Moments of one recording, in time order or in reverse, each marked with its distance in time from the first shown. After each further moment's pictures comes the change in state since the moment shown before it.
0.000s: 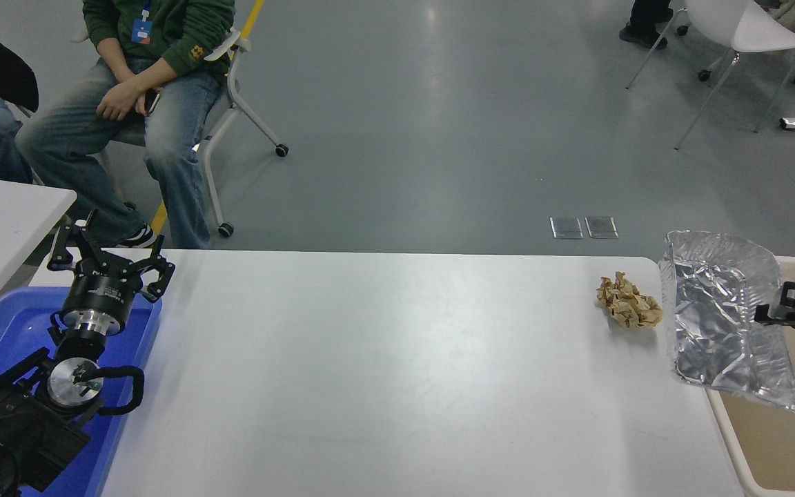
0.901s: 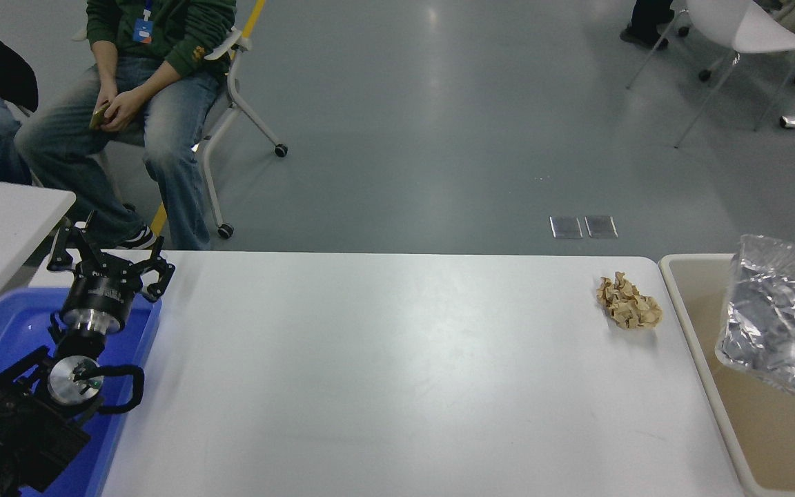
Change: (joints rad) left arm 0.000 0.000 0.000 0.000 0.000 0.000 0.000; right arm -0.032 0.283 -0.196 -0.689 -0.005 -0.031 0.287
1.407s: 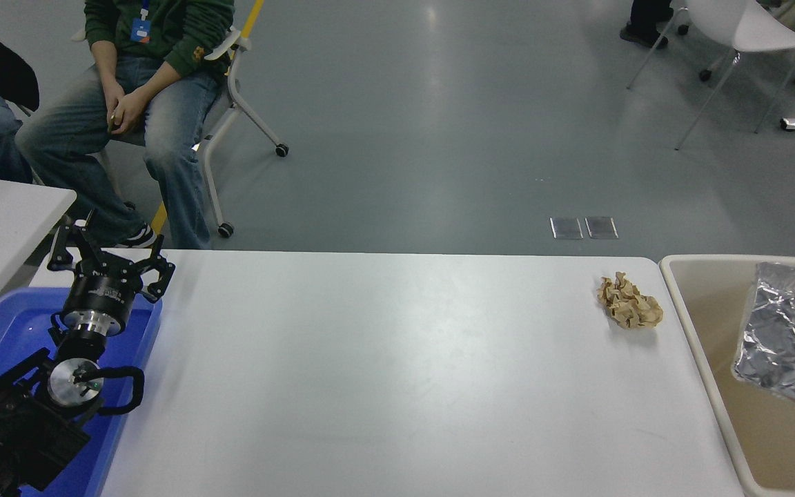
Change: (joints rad) left arm 0.000 0.000 0.000 0.000 0.000 0.000 0.000; right arm -0.073 0.315 -0.248 -0.569 0.015 -0.085 0.248
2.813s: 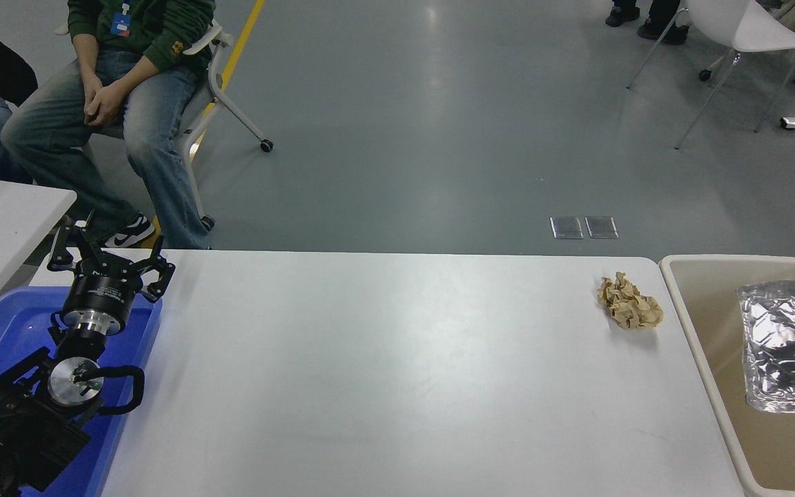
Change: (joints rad) left arm 0.000 0.000 0.000 0.000 0.000 0.000 0.000; right arm -0.113 0.214 -0.222 -0.203 0.004 -0.475 -0.113
